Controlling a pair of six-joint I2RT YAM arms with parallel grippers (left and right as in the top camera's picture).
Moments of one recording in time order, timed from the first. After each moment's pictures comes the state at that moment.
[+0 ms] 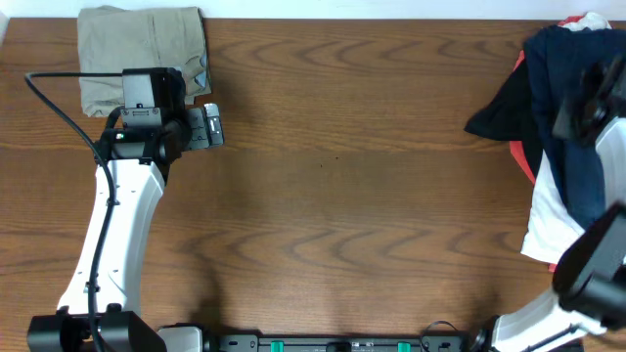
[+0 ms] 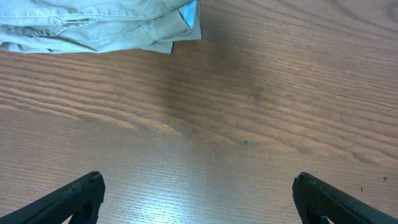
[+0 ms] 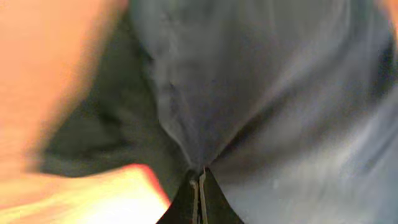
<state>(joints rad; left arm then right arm) 0.04 1.47 1.21 -0.68 0.02 -0.12 -0.37 1.80 1.48 -0.65 0.04 -0.09</state>
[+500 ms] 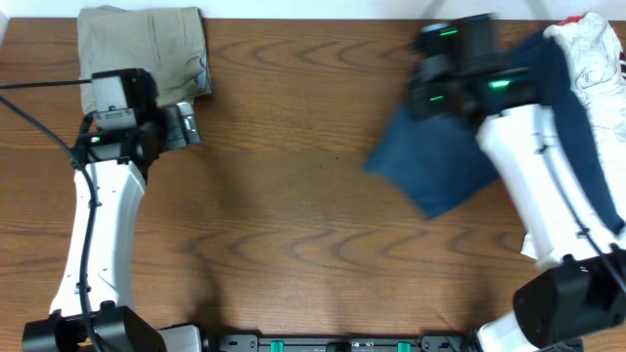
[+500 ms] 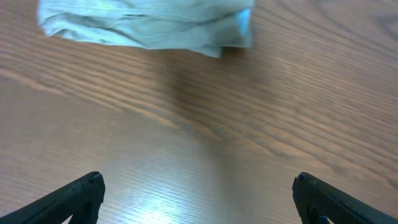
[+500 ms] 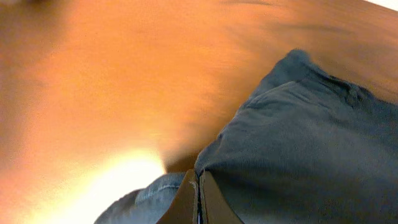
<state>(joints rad) 0.17 1.47 1.21 -0.68 0.02 -0.12 0.34 1.73 1.61 -0.82 -0.15 -0.06</state>
